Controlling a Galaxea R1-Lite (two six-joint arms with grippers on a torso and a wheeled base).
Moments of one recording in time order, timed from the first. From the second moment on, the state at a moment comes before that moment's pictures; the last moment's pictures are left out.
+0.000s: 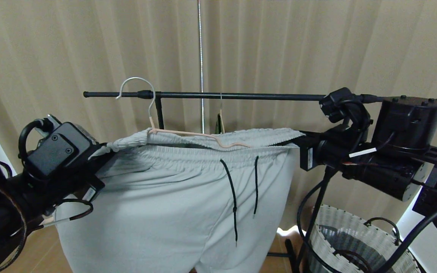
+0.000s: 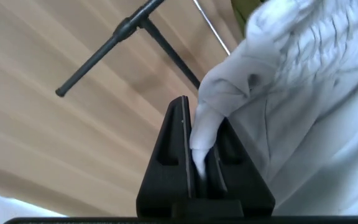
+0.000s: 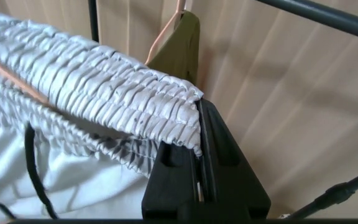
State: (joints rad) left arm -0.27 1.35 -0.48 -0.75 0.02 0.76; right arm 0.48 1.66 -0.81 -0.68 -0.07 -0.08
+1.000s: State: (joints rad) left arm -0.32 1.44 -0.50 -0.85 0.19 0.56; right arm 0.73 1.67 -0.95 -0.32 -0.06 -0.21
